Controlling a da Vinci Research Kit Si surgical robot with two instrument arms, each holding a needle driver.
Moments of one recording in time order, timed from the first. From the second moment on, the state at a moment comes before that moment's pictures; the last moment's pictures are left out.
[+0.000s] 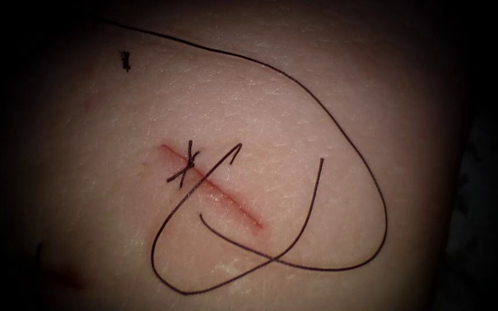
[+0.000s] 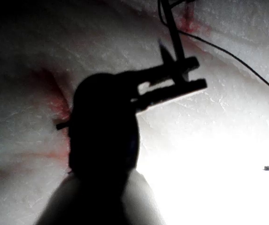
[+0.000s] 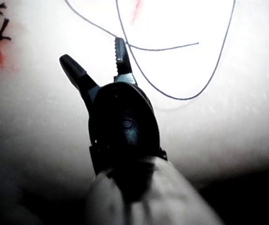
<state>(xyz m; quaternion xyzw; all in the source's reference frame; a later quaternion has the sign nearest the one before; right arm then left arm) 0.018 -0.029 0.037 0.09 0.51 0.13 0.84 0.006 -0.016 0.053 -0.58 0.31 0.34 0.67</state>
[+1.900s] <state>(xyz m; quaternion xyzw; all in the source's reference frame) 0.036 -0.024 0.039 -0.01 0.42 0.15 0.89 0.000 -0.017 0.051 -0.56 0.33 0.33 0.68</state>
